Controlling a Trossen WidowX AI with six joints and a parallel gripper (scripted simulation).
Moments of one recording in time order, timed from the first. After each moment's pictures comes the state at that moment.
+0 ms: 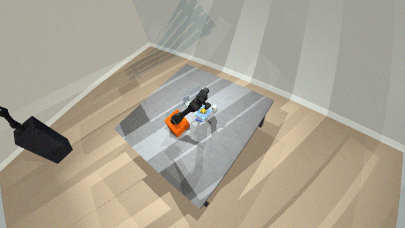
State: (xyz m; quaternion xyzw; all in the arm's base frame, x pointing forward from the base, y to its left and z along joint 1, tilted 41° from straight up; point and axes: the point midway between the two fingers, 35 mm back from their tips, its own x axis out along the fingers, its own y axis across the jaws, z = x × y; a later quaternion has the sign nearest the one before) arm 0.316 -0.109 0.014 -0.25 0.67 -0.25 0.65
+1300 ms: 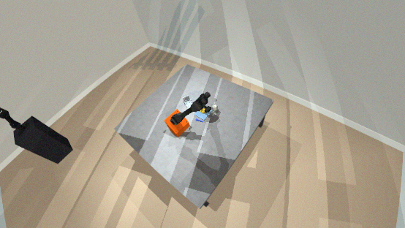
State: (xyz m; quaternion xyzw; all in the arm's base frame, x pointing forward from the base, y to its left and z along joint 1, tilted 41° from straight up) arm 0.312 -0.144 -0.027 -0.25 0.67 -0.25 0.65
